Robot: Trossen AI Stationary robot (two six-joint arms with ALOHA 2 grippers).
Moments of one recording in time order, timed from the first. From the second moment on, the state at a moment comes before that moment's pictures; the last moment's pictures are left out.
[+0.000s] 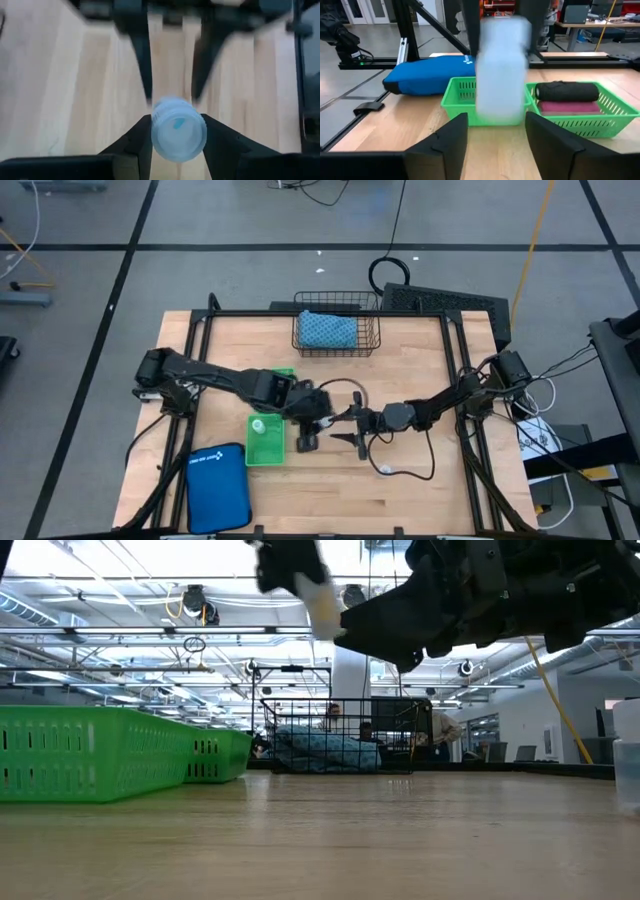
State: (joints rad) left arm -0.19 1.79 1.64 -0.86 0.00 -0.29; right arm 0.28 1.72 0.59 1.02 0.18 0.07
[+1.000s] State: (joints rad) left arm -0.71 1.50 1.04 -0.93 -0.34 -1.34; right arm 0.28 1.64 0.51 1.03 0.19 0.11
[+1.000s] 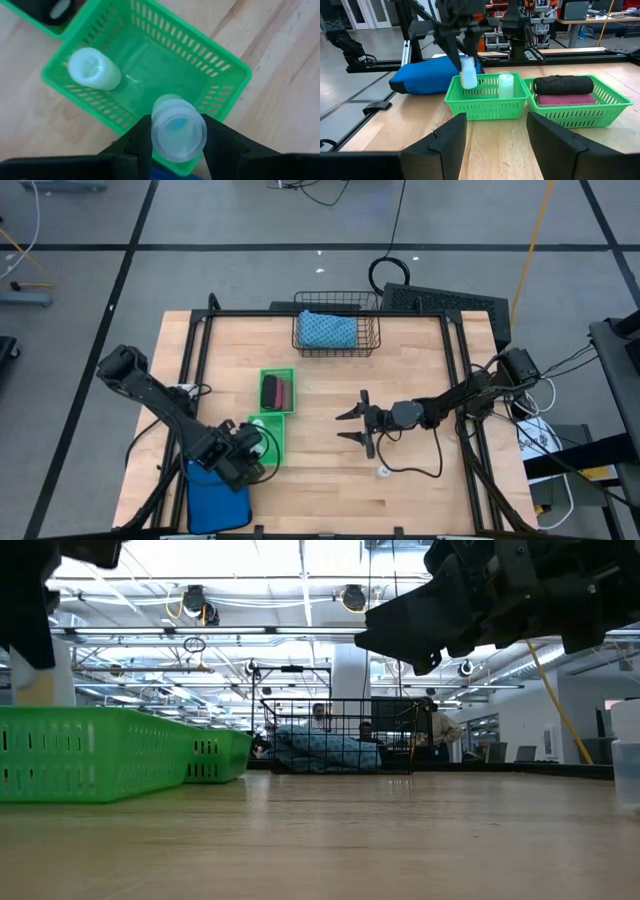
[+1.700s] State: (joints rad) left arm -0.66 1.50 0.93 -0.78 -0.26 -1.34; right arm 0.28 1.64 0.51 1.02 0.19 0.11
